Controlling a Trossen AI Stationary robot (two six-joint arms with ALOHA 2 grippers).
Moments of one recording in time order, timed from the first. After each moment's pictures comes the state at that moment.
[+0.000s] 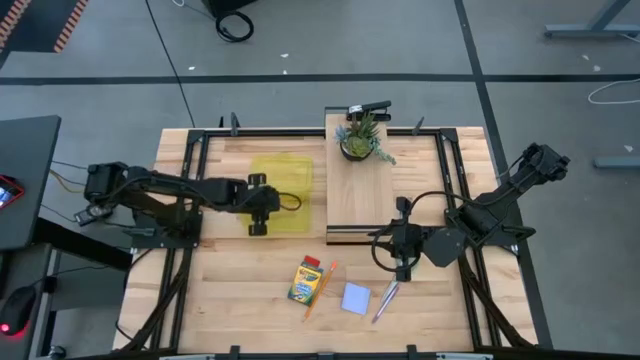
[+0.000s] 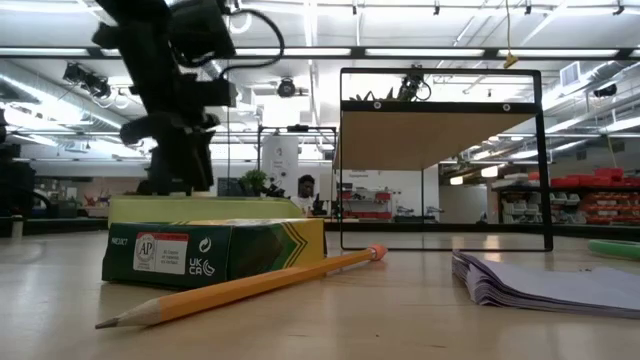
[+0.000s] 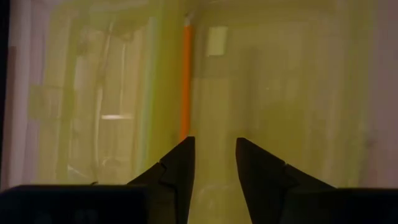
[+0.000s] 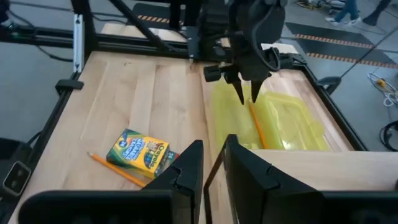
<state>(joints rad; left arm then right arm) 0.04 1.35 0.76 -0.52 -0.30 0.14 0.62 1.24 1.17 -0.53 0.67 0.25</state>
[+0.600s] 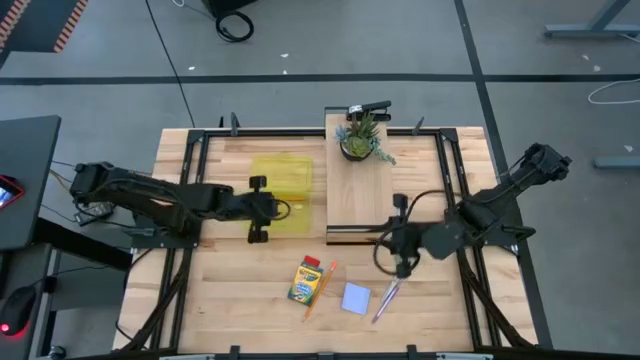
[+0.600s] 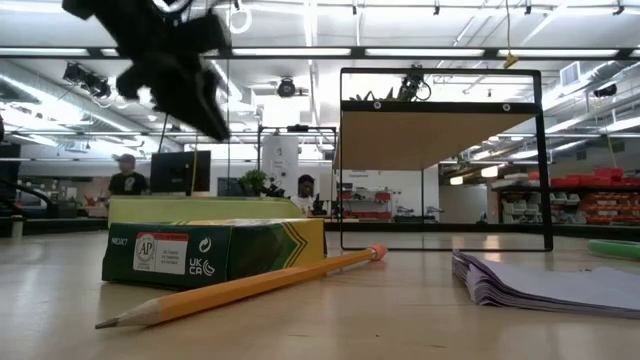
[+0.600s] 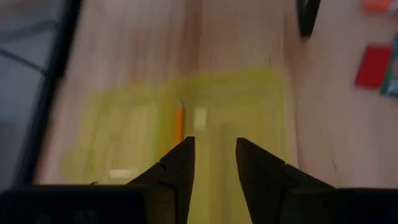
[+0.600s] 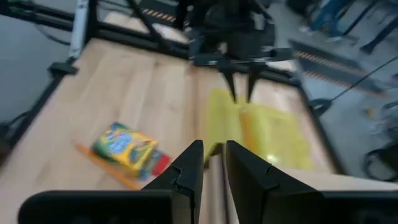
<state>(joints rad) -0.10 1.20 0.76 -0.38 -0.37 0.12 0.58 1.23 1.17 -0.51 0.63 0.07</state>
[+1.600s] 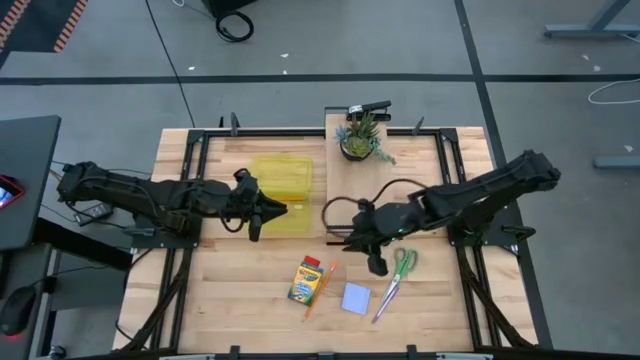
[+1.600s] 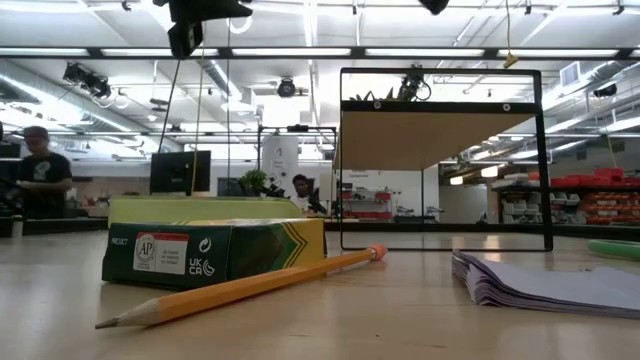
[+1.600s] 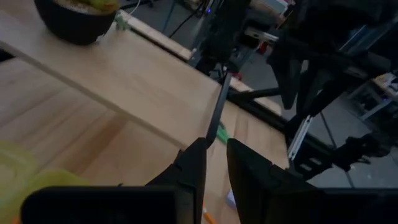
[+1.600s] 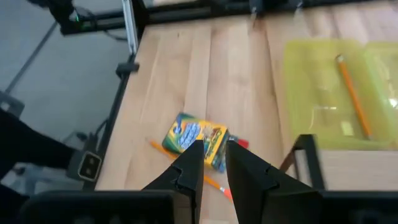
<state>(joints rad) -0.17 0.98 0.76 -0.06 -0.26 -0.59 0.33 1.41 1.24 -0.47 0.08 0.29</state>
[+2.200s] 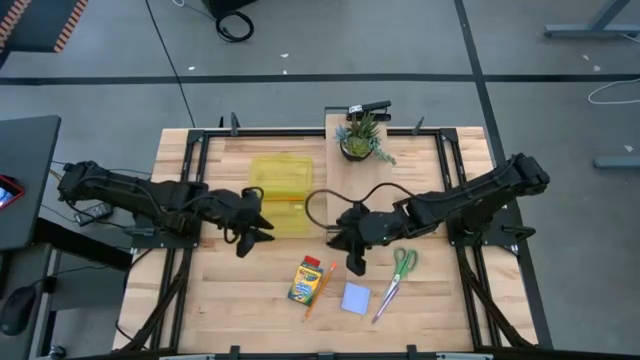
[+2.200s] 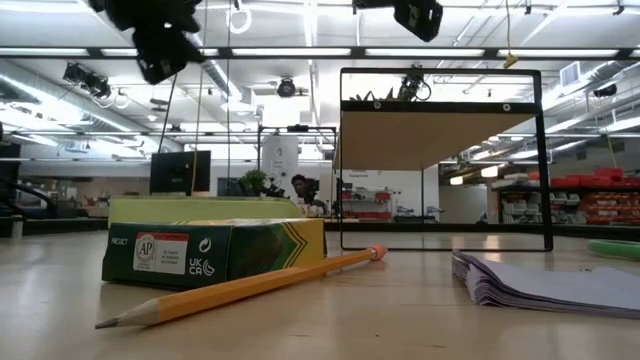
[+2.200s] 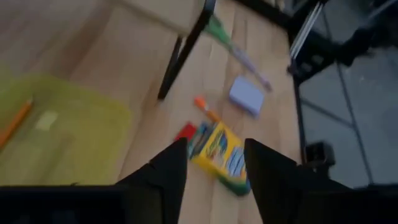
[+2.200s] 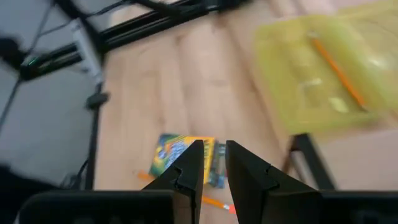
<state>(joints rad) -0.19 0.98 0.76 -0.37 -0.01 -0.53 0.32 1.51 1.24 -0.38 0.21 0.53</state>
